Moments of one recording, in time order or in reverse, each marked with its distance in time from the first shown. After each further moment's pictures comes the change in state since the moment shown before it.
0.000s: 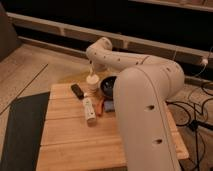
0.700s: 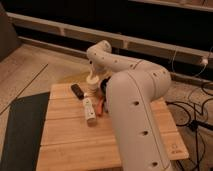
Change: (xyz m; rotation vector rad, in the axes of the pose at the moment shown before) arm 0.008 -0.002 0.043 -0.013 0.105 0.005
